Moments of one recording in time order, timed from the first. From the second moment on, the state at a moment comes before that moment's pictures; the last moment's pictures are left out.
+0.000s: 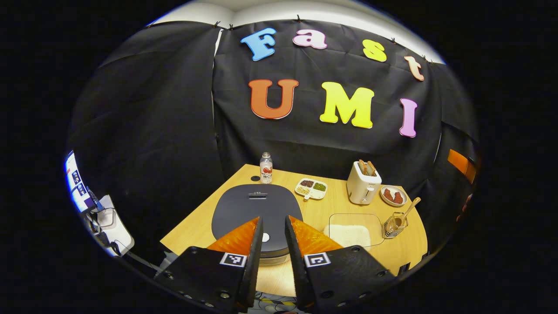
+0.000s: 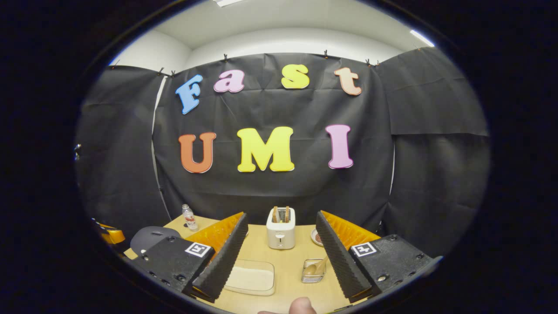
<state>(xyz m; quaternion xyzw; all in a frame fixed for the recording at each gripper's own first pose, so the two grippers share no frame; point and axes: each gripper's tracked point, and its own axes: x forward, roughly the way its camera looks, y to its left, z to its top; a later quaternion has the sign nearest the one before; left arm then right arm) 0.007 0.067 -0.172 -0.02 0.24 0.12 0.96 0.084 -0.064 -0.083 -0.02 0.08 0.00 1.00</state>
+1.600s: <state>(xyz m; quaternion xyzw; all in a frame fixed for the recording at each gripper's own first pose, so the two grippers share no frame) 0.028 0.102 -0.284 -0.17 0.49 0.06 0.85 0.102 -0.078 -0.140 -0.01 0.13 0.01 0.99</state>
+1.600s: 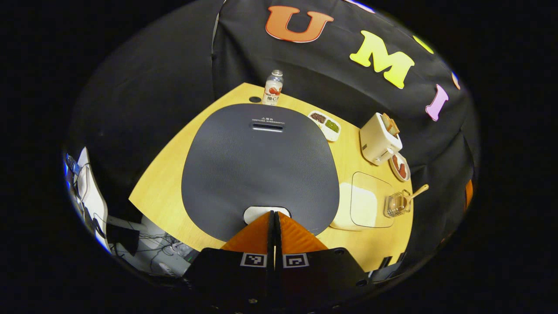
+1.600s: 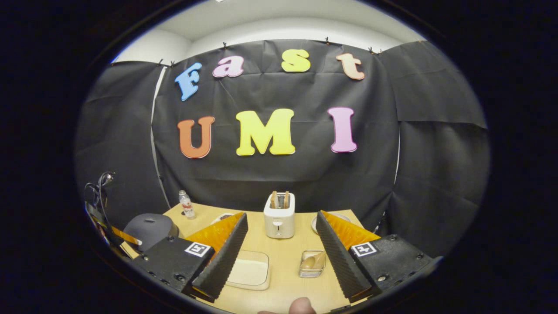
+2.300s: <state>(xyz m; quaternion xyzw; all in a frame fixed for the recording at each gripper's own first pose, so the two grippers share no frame) 0.044 0.103 -0.221 -0.09 0.33 0.12 0.93 0.100 -0.087 -0.116 -0.02 0.11 0.01 0.99</state>
